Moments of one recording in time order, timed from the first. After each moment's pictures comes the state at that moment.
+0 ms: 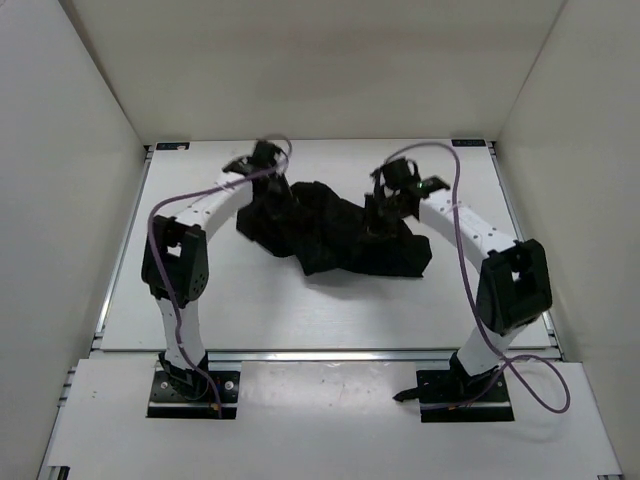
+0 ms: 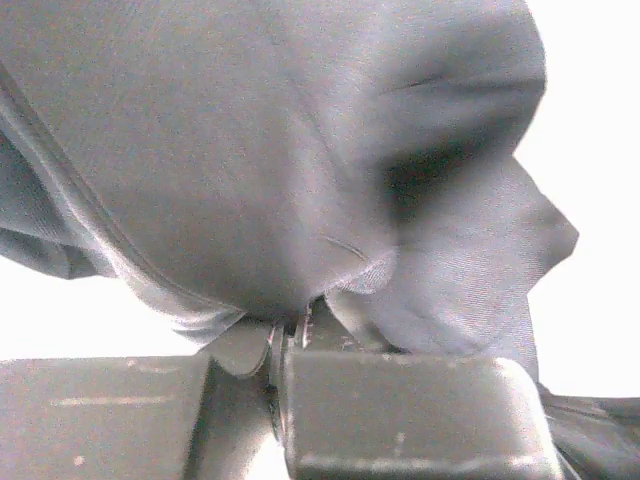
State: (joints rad) left arm -0.41 1.93 1.50 -0.67 0.19 -0.77; right arm 0.46 1.65 1.25 -0.68 -0.35 0.48
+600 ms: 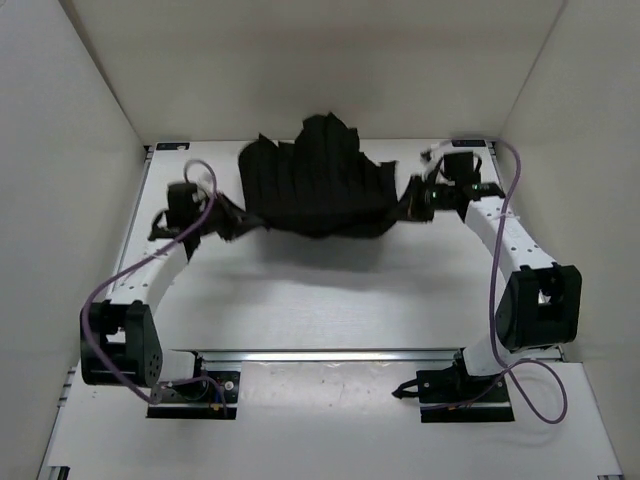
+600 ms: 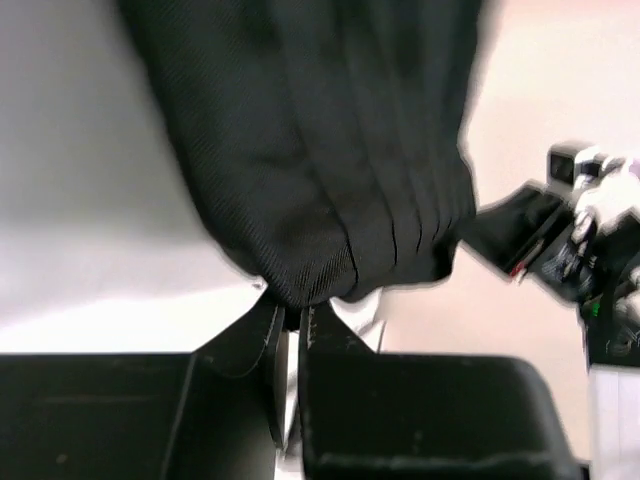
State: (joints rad) left arm -0.04 1.34 0.99 -0.17 0.62 -0.92; right arm 0.12 1.55 1.37 -0.58 -0.61 0.36
